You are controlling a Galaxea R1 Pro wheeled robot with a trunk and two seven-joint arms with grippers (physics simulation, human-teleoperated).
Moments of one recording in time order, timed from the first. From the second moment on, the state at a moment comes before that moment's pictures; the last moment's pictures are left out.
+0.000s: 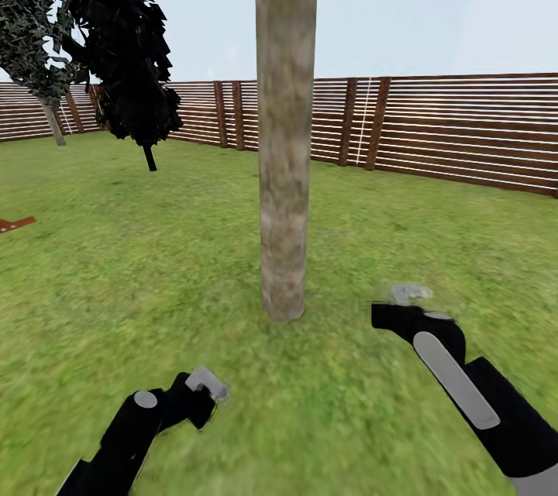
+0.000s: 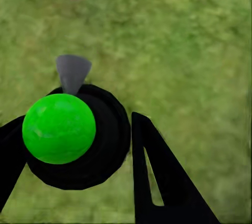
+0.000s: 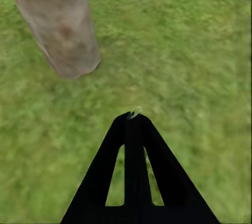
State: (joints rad) left arm -0.21 0.06 -0.12 -1.47 -0.47 0.67 -0.62; right arm -0.54 -0.34 0.40 -1.60 -0.89 0.80 -0.70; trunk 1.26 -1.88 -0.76
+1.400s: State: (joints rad) left arm -0.20 0.01 -0.13 -1.49 -0.46 0.56 -0.55; right arm -0.33 -0.33 0.32 -1.60 -0.87 0.79 -0.57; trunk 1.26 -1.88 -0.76
